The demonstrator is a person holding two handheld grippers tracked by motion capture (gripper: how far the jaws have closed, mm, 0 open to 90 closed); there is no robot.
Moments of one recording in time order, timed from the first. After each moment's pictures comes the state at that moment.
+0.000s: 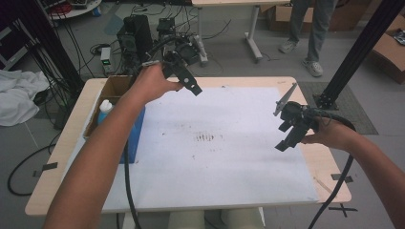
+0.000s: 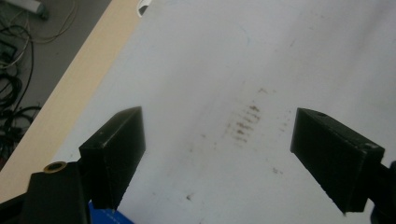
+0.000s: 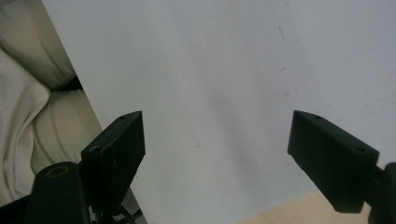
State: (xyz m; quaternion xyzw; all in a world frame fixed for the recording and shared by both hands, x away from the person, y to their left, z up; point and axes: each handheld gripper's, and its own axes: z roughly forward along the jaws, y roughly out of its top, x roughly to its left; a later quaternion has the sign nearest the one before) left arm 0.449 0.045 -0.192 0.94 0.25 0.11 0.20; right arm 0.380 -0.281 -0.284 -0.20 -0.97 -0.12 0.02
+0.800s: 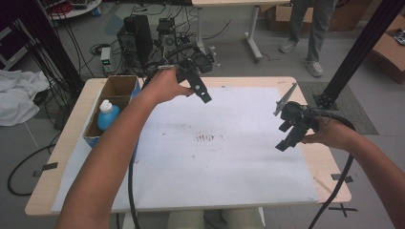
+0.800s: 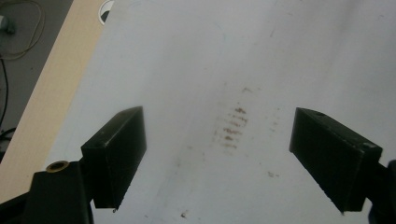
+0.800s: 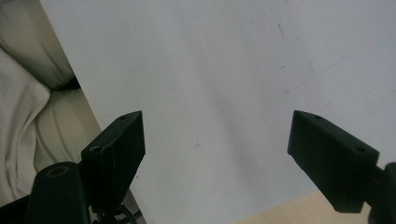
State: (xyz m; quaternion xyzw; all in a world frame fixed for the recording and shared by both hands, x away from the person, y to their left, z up) left arm 0.457 0.019 -0.213 0.96 0.20 0.09 0.18; right arm 0.383 -0.283 -0.286 -0.20 -0.97 -0.12 0.02
